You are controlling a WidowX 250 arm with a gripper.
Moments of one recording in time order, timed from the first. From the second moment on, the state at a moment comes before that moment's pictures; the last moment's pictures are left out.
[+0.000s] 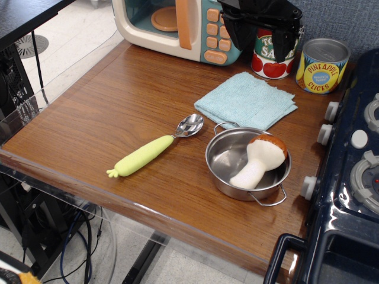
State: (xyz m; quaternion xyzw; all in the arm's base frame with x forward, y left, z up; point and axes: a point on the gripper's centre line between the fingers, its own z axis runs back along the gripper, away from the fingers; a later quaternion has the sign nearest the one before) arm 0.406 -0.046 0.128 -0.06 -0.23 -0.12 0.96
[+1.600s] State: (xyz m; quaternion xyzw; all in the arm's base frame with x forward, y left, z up) arm 0.288 0.055 0.061 0.02 -0.10 -0.21 0.97
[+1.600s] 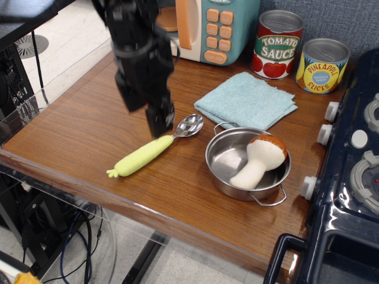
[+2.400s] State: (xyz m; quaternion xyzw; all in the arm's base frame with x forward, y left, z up) arm 0.291 0.046 0.016 0.06 -0.05 -0.17 0.98
